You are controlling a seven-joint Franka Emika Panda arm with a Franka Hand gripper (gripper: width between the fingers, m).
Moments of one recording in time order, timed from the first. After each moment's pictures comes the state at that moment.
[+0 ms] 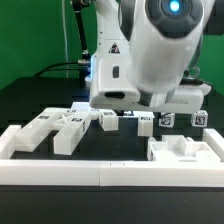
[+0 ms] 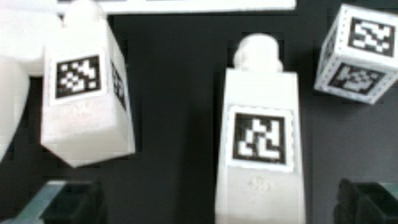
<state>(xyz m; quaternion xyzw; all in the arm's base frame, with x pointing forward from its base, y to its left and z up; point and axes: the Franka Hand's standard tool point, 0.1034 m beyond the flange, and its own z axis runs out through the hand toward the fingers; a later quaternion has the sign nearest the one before) 0.479 0.028 0.033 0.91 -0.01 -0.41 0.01</state>
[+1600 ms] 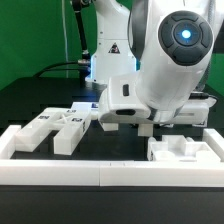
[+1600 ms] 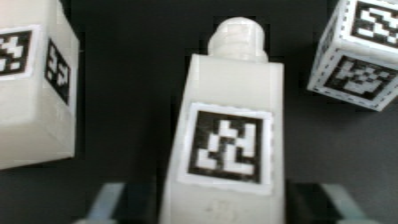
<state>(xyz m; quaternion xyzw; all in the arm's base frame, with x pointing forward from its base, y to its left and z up) 0.464 0.042 0.009 0.92 0.01 -0.40 0.00</state>
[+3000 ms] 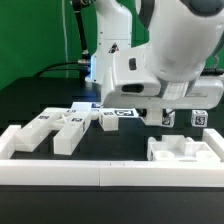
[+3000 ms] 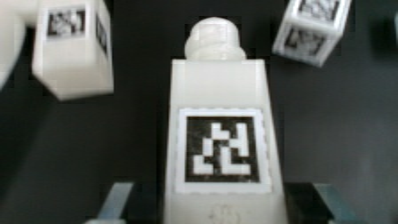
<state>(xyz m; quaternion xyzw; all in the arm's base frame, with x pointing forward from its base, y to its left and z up) 0.518 0.047 0.049 0.94 0.02 -0.33 0.00</state>
